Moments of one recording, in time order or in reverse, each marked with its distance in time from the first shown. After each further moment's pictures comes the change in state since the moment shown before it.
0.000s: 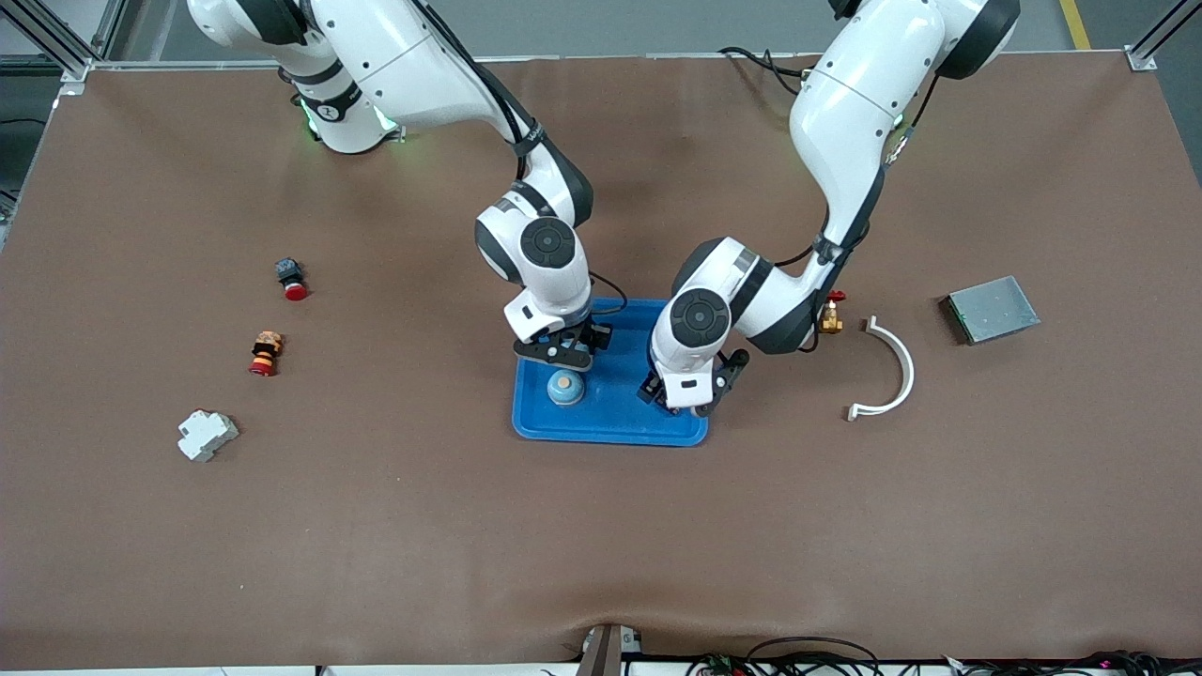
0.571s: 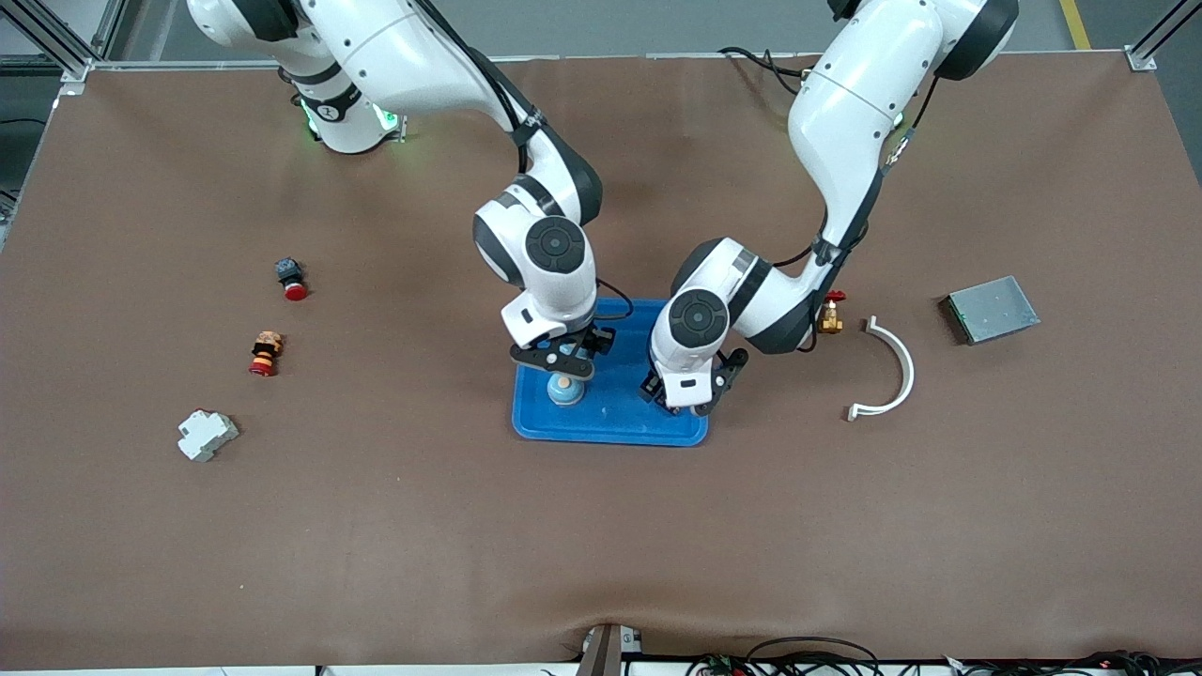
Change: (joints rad) left arm -0.005 0.009 0.000 -0.008 0.000 0.000 -0.004; right arm -0.029 -0.032 -0.021 0.181 0.000 -0.281 -0.038
